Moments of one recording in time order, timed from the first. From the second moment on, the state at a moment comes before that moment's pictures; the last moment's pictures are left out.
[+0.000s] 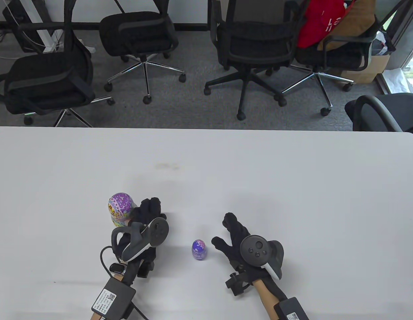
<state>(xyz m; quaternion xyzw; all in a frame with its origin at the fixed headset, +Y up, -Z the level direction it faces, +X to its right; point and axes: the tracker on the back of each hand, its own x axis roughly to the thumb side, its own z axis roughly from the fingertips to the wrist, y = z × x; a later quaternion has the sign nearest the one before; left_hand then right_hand) -0.180 -0.735 -0.293 0.03 -0.07 0.03 1.00 0.099 -0.748 -0.250 0.11 -0.07 0.93 0.34</state>
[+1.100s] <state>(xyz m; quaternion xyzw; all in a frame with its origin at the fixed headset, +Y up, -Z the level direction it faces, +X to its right) -0.105 -0.722 -0.256 -0.09 -0.25 0.17 0.95 0.101 -0.751 -0.252 0.11 -0.06 0.93 0.34</state>
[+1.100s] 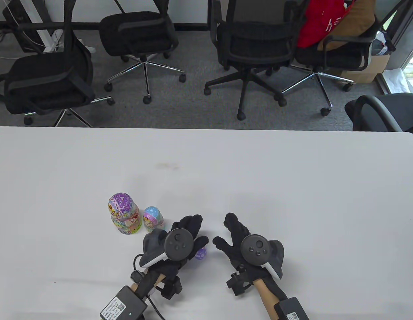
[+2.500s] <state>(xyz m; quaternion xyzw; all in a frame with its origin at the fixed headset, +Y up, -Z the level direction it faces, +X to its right) -0.110 -0.719 -0.258 -0.07 -0.27 0.31 0.91 0.074 -0.760 -0.247 0.21 0.04 0.92 0.34</state>
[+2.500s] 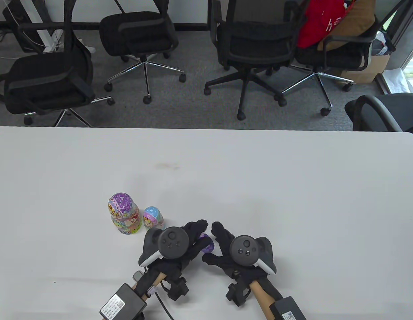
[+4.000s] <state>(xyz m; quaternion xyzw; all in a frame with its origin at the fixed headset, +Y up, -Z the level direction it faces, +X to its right) -0.132 -0.698 -0.255 0.05 -0.19 0.40 0.89 0.073 -0.745 -0.240 0.15 -0.14 0.94 0.27</state>
